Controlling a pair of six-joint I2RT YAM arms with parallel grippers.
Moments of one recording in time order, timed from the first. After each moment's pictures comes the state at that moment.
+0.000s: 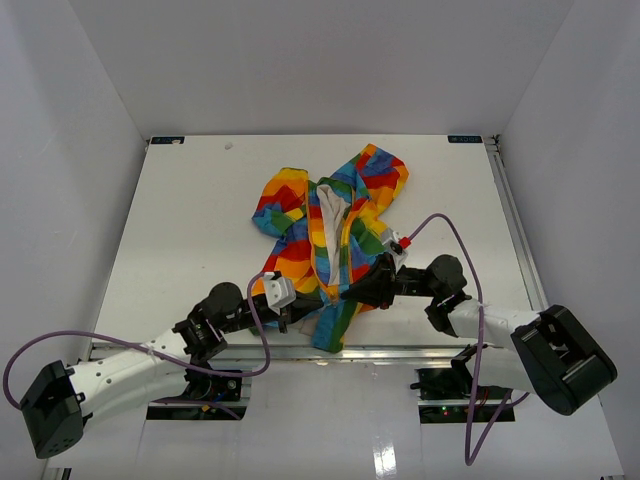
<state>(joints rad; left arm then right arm) -0.95 0.73 0.27 0.44 0.36 0.01 0.59 1.21 0.25 1.14 -0.98 0.55</state>
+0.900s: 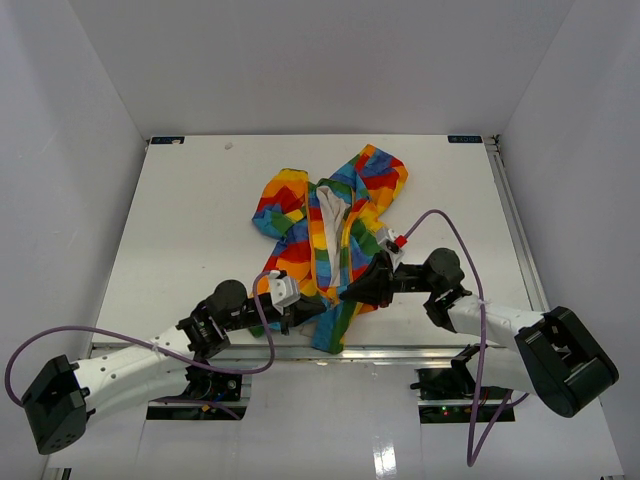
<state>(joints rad) -0.95 0.77 0.29 0.43 0.41 -0.02 0.60 1.19 0.30 1.04 -1.05 0.48</state>
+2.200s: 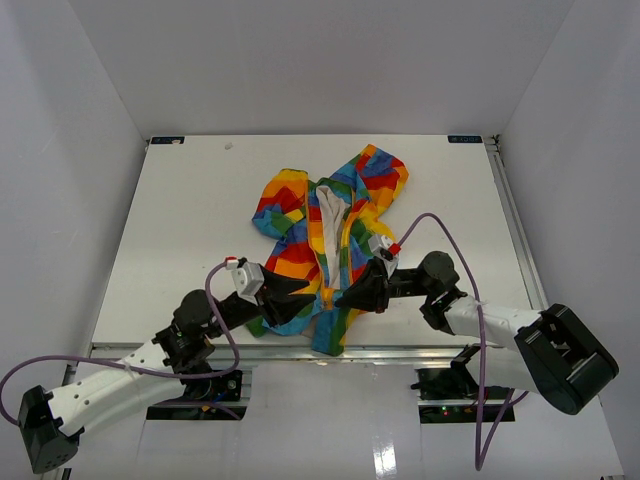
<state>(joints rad) -0.95 0.52 0.31 0.39 0.21 -0.22 0.66 1.20 0.30 1.04 -1.04 0.43</state>
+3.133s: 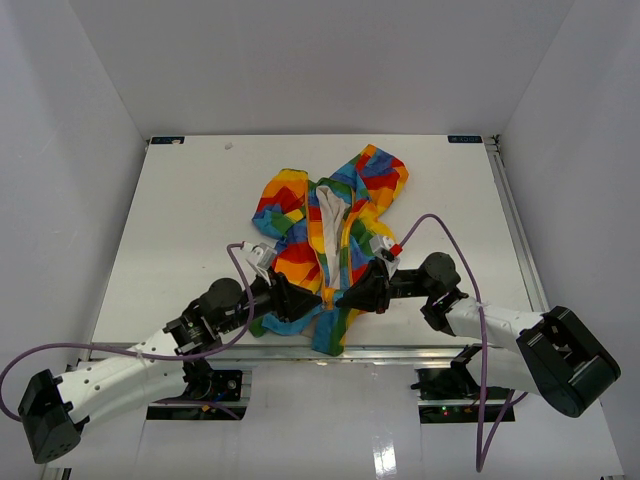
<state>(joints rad) -0.95 0.67 0.36 0.19 0.10 -0.68 0.66 1.19 0.30 1.04 -1.03 0.43</state>
